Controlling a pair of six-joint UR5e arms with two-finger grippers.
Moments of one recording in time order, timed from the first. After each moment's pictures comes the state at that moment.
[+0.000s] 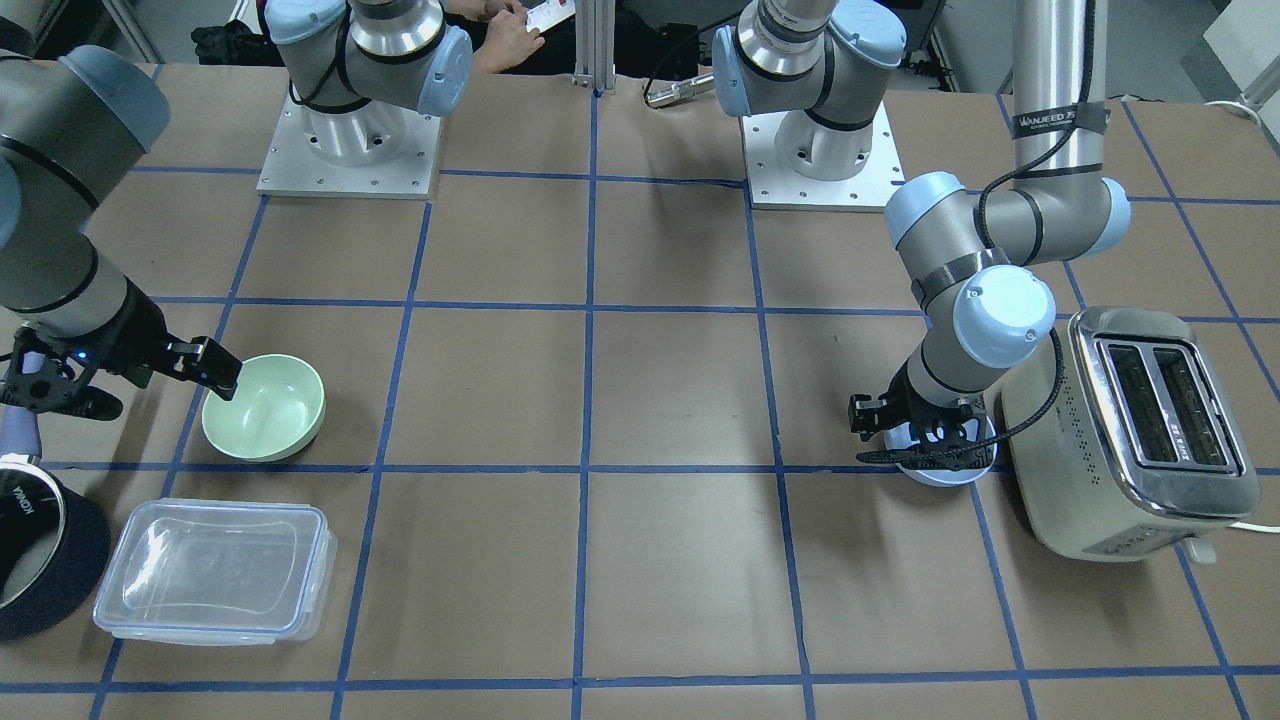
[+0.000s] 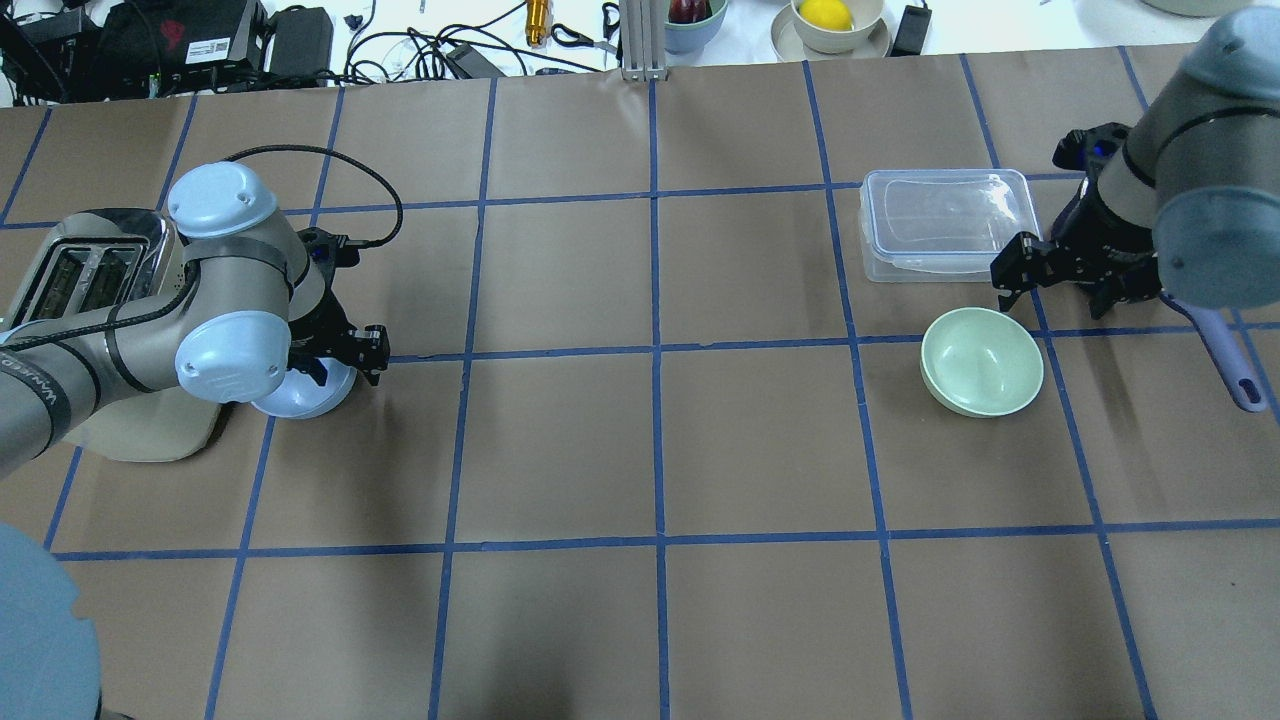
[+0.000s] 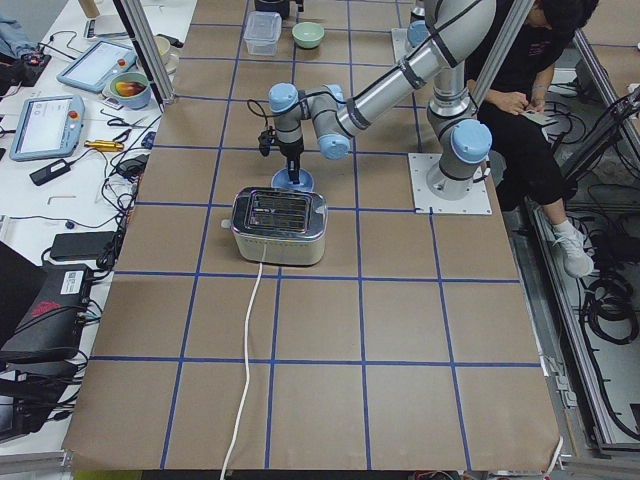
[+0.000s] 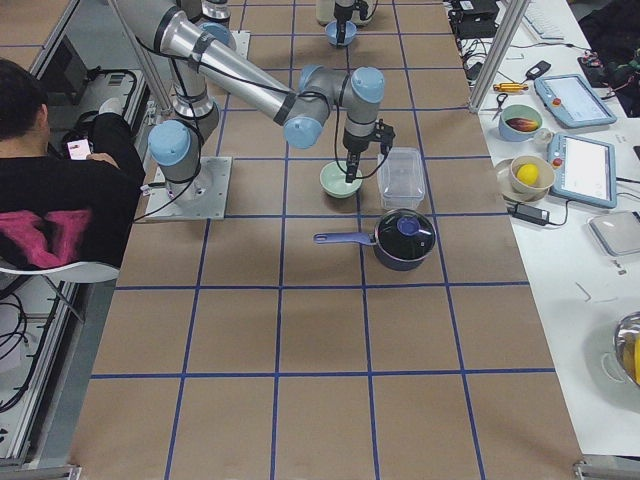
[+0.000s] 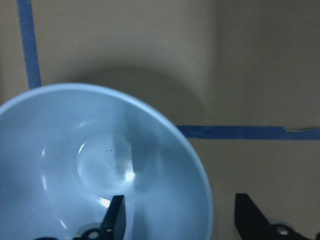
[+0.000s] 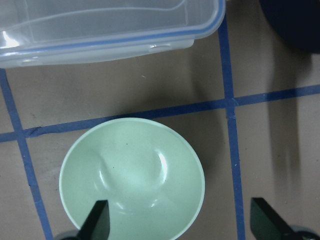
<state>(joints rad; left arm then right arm) -1.37 -1.90 -1.99 -0.88 1.66 0.21 1.24 -1.40 1.92 -2.04 -1.59 -0.19</state>
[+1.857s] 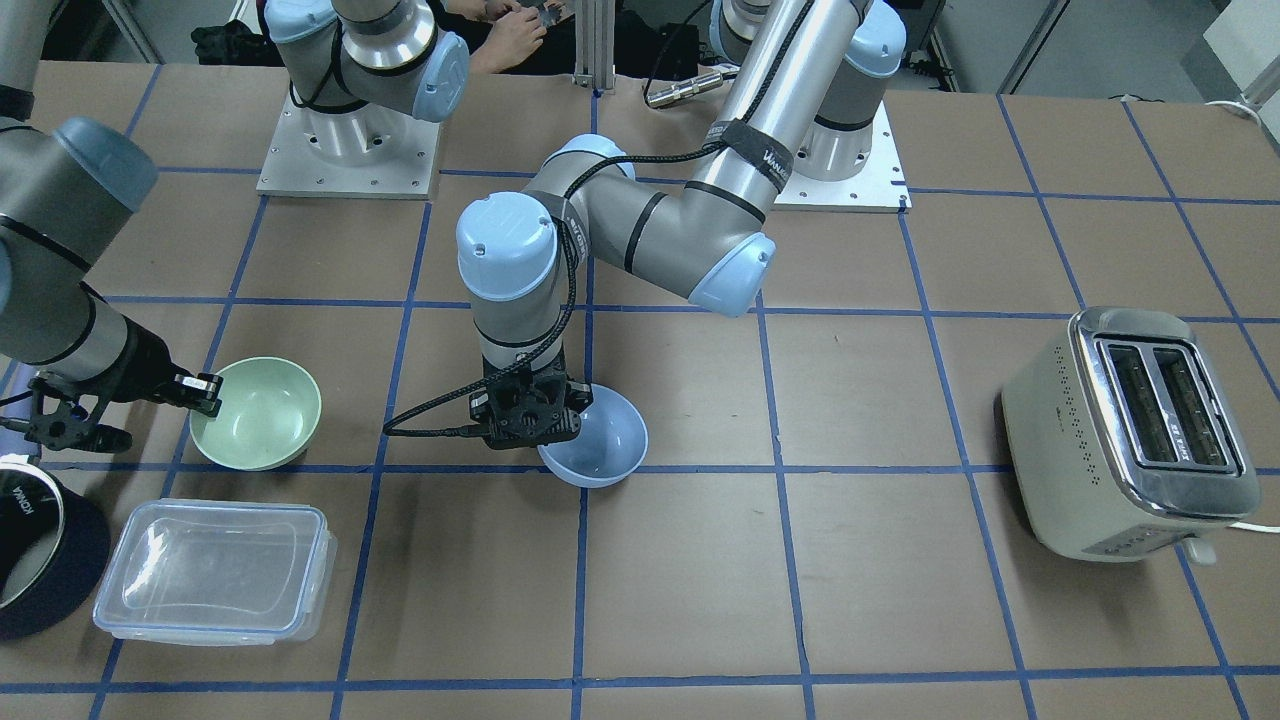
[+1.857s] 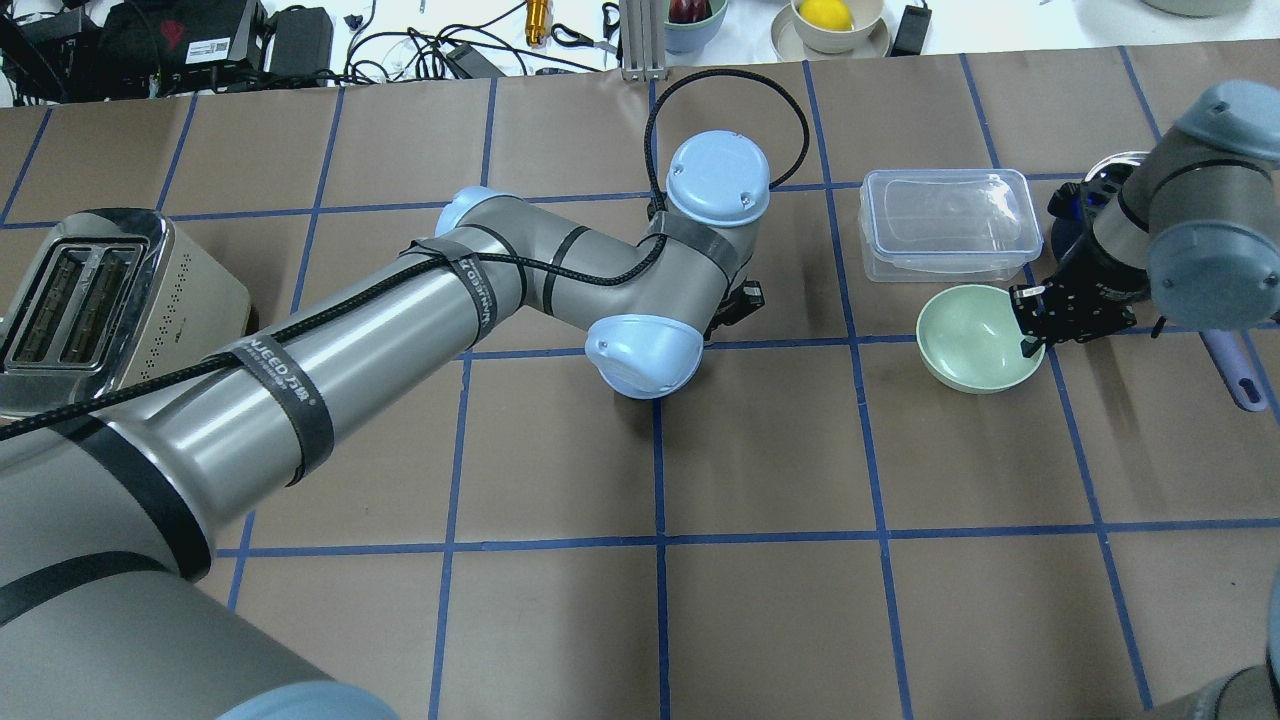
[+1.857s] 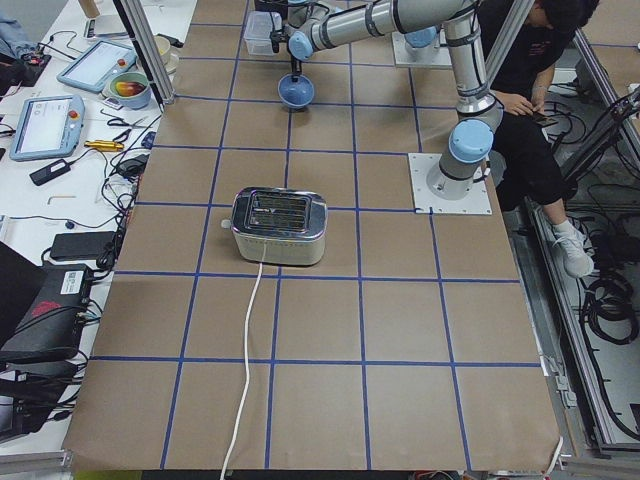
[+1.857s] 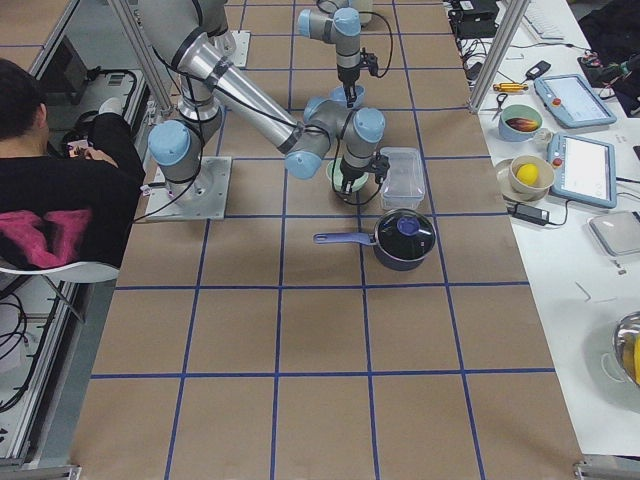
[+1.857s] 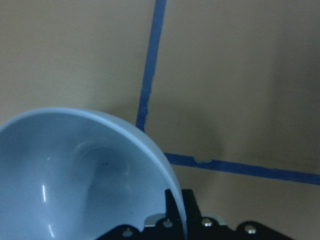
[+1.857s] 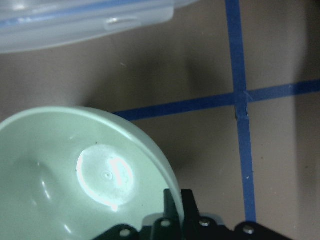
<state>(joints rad) -2.08 -2.13 -1.56 -0.94 1.64 -0.67 1.17 -1.31 1.89 -2.00 -1.52 -0.24</state>
